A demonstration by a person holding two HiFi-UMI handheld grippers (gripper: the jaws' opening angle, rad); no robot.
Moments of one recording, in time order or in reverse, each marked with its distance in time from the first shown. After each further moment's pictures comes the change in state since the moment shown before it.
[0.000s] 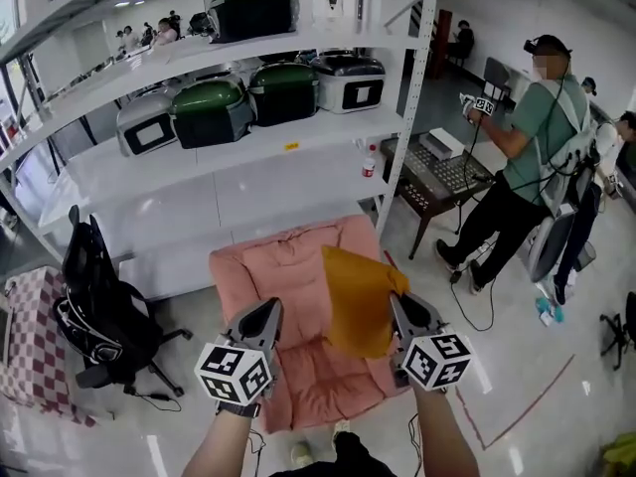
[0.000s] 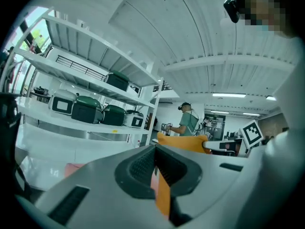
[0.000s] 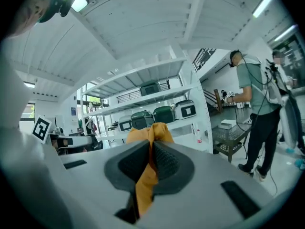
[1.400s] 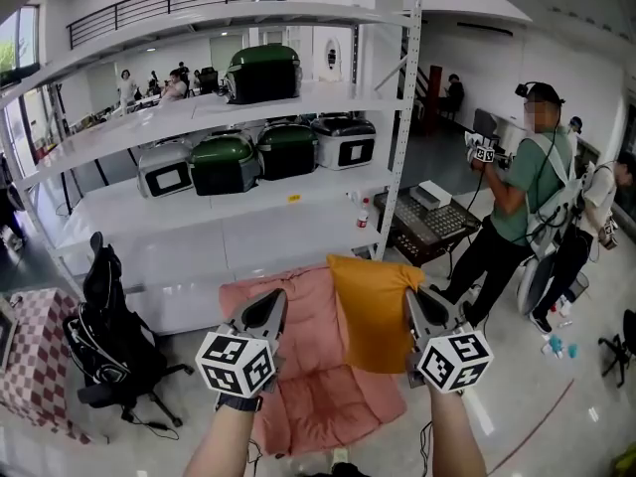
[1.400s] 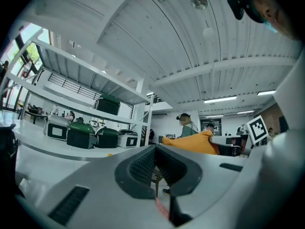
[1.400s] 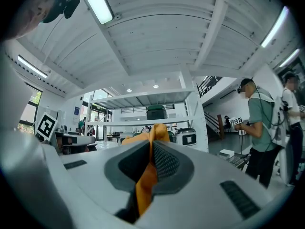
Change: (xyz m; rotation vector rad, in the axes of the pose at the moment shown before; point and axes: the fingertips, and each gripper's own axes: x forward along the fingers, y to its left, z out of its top) left arm -0.053 -0.066 0.105 0.119 -0.160 -0.040; right arm -0.097 0.039 0.124 -0.173 -0.220 0.000
